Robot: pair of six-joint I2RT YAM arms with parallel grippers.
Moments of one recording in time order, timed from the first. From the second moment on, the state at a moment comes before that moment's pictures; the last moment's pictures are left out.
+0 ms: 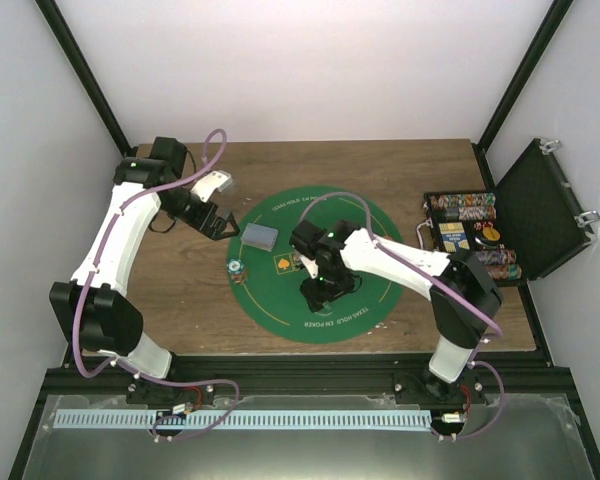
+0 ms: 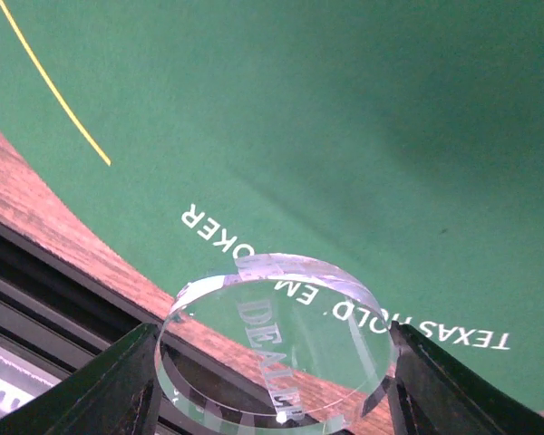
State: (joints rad) left arm -0.14 1.56 1.60 -1.33 0.49 0.45; right arm 0.87 1.71 1.31 -1.11 -0.14 0.25
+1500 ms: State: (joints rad) left arm -0.07 1.56 1.60 -1.32 0.52 0.44; right arm 0.57 1.99 1.76 -1.03 0.03 0.21
